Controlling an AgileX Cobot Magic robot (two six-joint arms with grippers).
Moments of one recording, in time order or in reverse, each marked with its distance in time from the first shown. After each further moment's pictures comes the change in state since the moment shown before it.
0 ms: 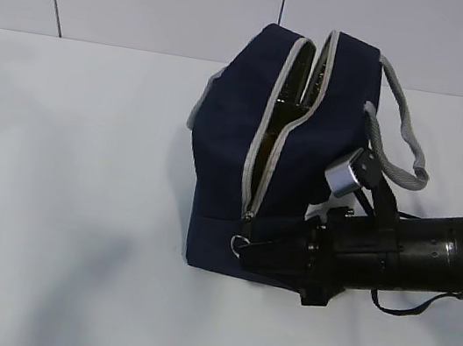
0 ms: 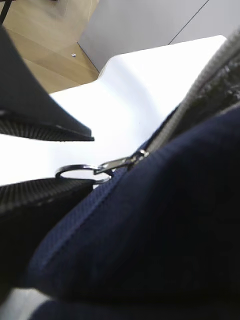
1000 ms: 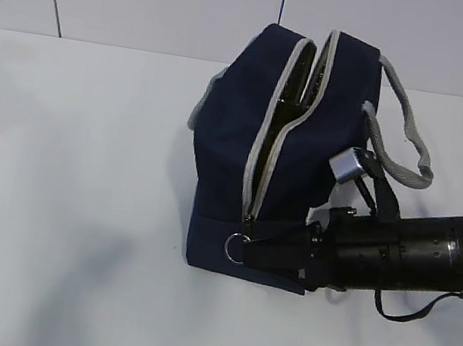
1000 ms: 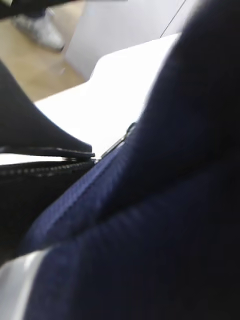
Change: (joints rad) left arm 0.000 0.000 0.000 -0.015 0.000 0.000; right arm 0.000 0.000 -0.002 -0.009 -0.001 0.200
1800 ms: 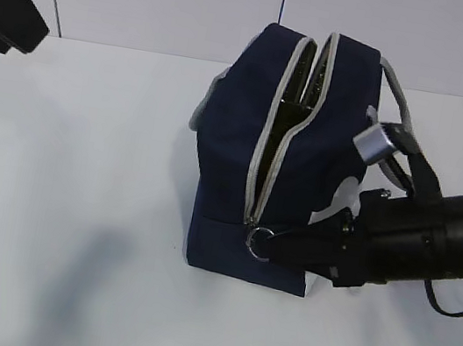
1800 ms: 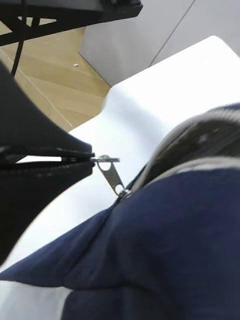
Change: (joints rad) left arm -0.022 0.106 0.000 -0.020 0.000 0.000; right arm 0.000 -0.221 0.000 -0.280 -0.074 0.285
